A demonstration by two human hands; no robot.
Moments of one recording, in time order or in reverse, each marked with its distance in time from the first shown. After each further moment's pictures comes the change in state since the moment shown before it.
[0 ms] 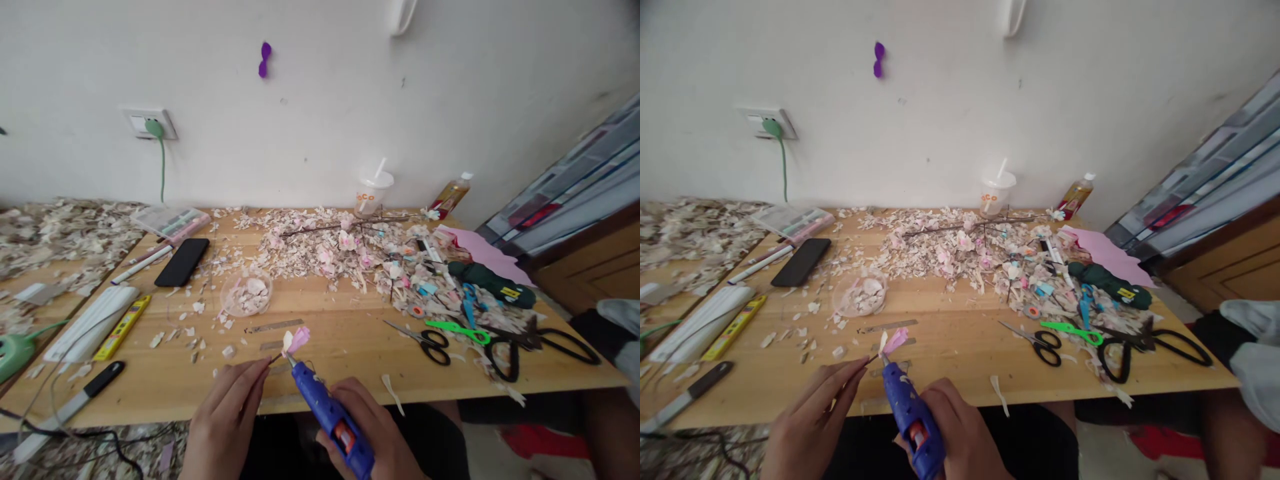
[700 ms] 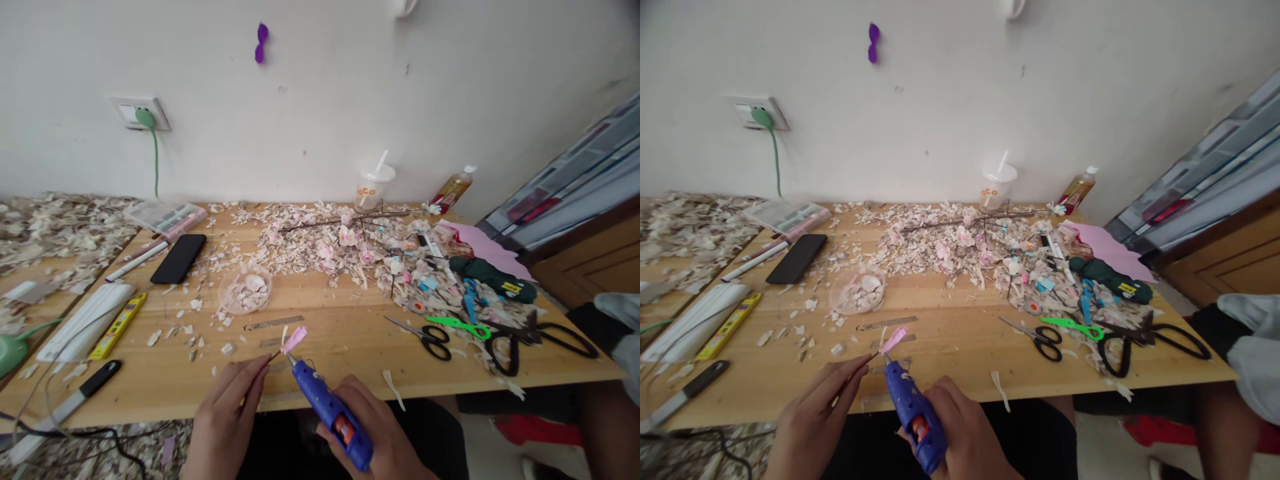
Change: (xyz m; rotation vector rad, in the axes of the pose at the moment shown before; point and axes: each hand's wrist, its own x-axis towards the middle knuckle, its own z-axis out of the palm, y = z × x) left_hand 0.001 -0.003 0.005 -0.118 -0.024 -0.132; right_hand 0.003 -0.002 -0.001 -0.061 -0.046 0.060
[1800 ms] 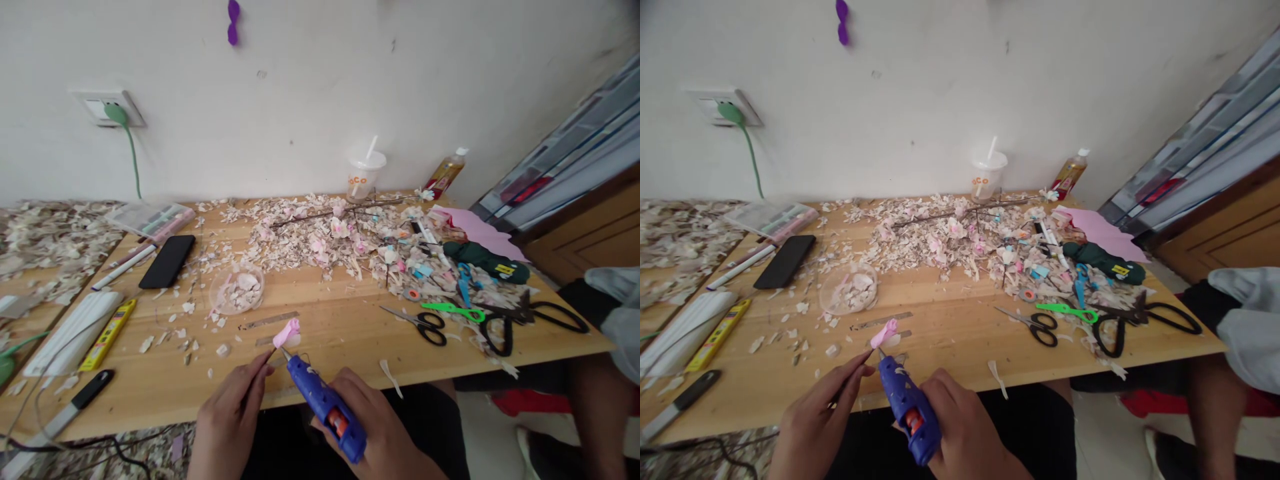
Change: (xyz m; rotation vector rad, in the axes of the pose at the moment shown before) left_hand 0.005 0.009 0.004 -0.002 -0.070 -0.042; right_hand -0.011 0.008 0.007 0.055 -0.058 0.116
